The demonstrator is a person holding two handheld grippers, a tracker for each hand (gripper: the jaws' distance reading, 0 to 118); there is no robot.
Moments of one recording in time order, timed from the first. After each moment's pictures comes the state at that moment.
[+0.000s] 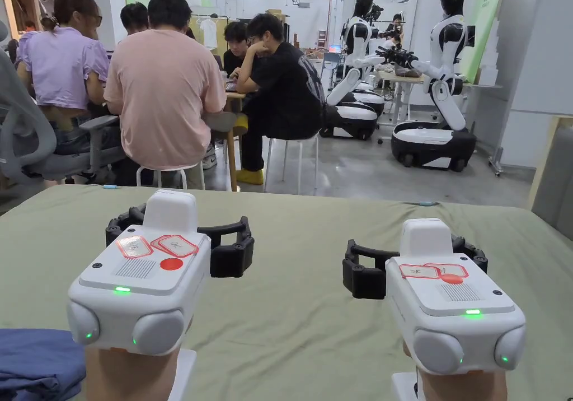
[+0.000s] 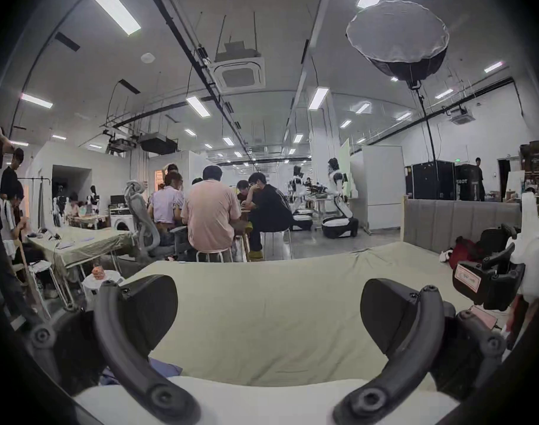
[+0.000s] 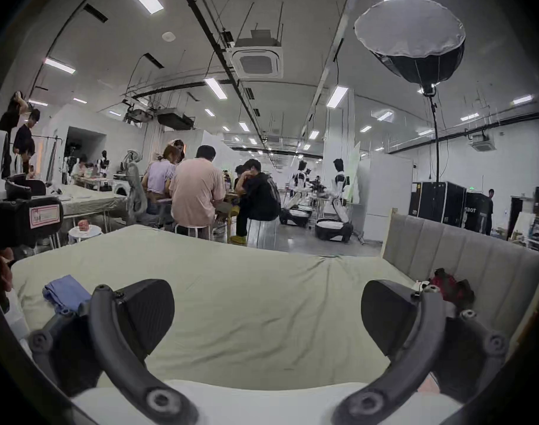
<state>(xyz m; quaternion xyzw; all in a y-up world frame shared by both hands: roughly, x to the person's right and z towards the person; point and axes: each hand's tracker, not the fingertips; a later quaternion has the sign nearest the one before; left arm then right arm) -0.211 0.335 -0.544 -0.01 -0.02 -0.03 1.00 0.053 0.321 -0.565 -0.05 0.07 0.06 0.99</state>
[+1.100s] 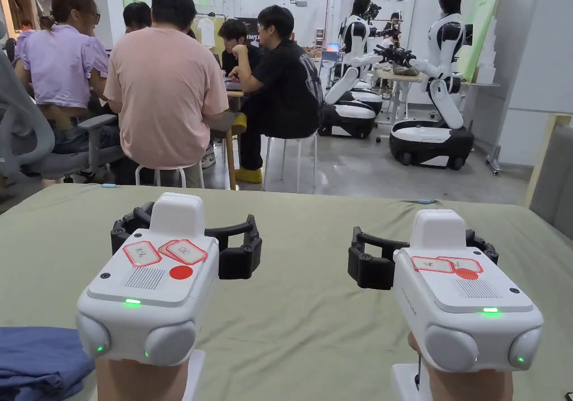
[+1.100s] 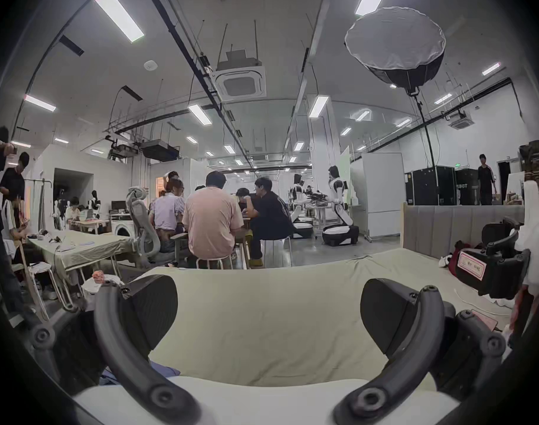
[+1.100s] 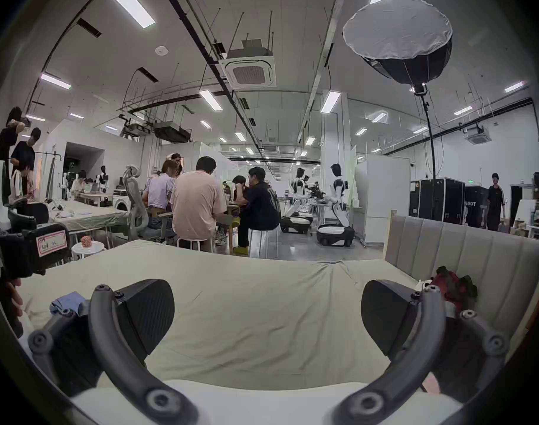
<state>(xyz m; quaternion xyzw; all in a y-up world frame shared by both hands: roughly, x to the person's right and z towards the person) -0.204 0.330 -0.533 0.02 -0.02 -0.03 1.00 0.052 0.331 -0.554 -0.03 0.07 0.03 1.00</state>
